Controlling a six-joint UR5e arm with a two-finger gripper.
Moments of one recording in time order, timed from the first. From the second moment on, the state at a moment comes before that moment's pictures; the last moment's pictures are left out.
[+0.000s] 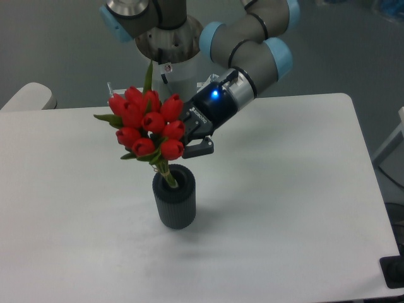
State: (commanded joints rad) arm 2.68 -1.80 -1.99 -0.76 0.09 1.40
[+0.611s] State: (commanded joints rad) arm 2.69 -1.82 -2.05 -0.76 0.10 1.47
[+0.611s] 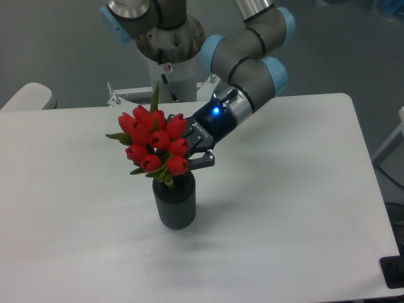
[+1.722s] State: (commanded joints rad) arm 2.72 -1.88 -2.08 -0.76 0.11 1.53
